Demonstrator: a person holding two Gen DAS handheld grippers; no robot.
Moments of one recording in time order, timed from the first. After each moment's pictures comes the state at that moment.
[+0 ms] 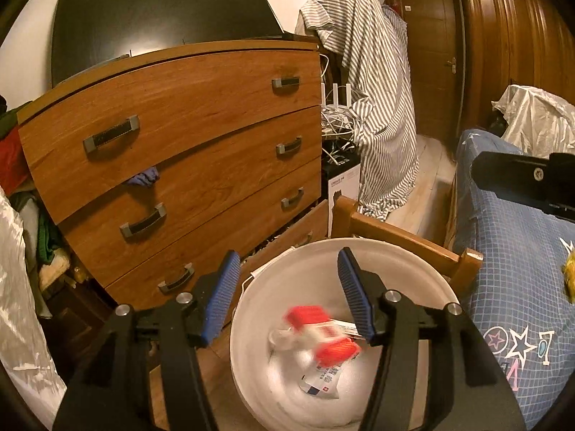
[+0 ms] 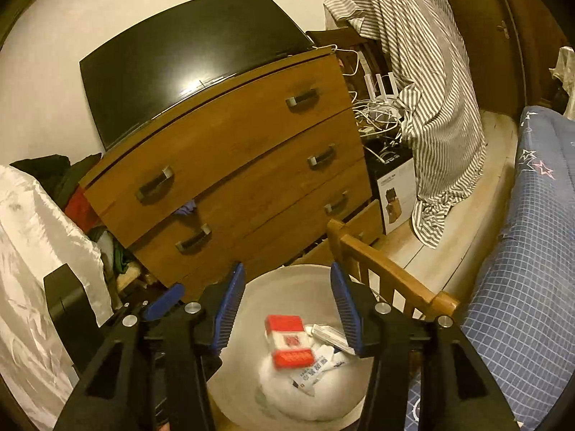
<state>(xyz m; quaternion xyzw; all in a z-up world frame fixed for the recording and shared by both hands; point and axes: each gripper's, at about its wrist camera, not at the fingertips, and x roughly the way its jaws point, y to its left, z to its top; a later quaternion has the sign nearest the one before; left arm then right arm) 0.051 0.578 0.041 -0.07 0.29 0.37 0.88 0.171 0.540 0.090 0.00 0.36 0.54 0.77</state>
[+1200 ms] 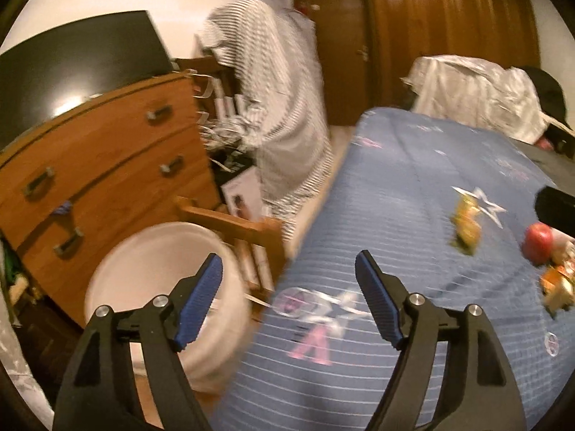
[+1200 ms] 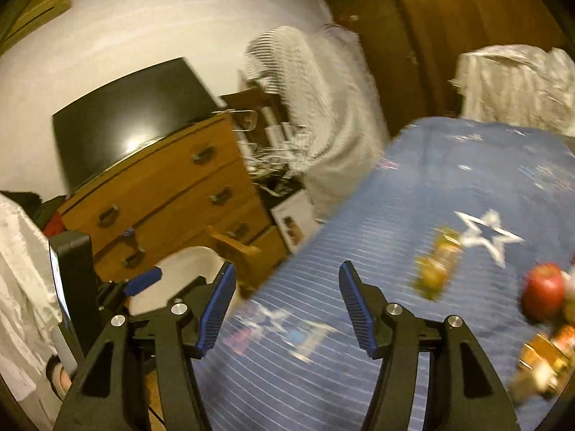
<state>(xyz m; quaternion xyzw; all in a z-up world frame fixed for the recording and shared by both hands) 0.116 0.344 0.030 -0.02 0.30 0.24 0.92 0.174 0.156 0.068 0.06 0.29 0.40 0.87</state>
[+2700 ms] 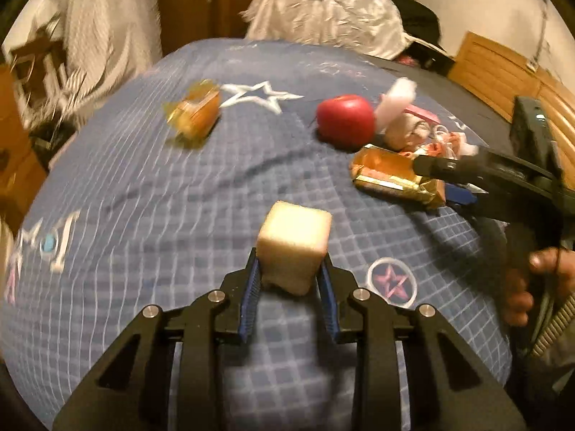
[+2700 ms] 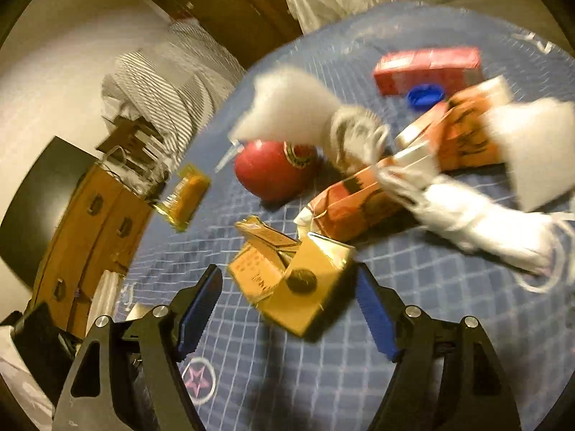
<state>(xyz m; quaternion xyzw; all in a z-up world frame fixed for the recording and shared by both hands) 0.175 0.134 -0.077 -0.03 0.41 -0.05 0.91 0.275 -0.127 -0.110 0.22 0.44 0.23 0.84</state>
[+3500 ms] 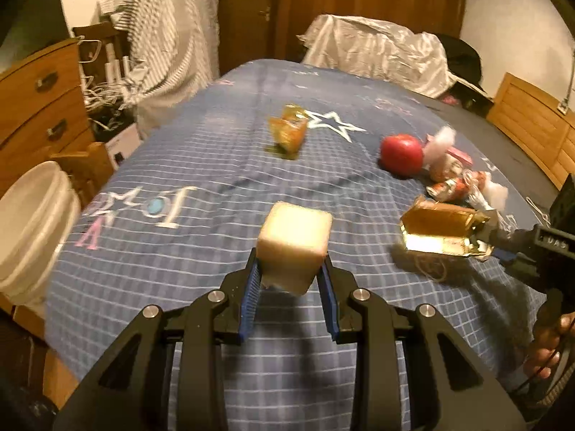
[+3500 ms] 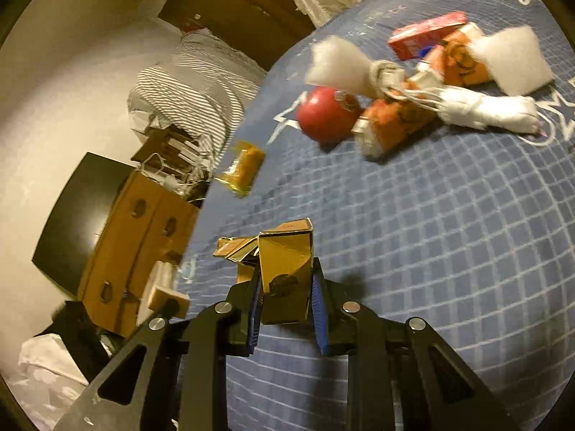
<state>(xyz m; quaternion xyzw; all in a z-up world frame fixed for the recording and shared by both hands) 0.109 0.194 -0.041 -0.06 0.37 0.05 0.93 0.186 -0.090 -0.094 0.31 0.43 0.29 0.80</state>
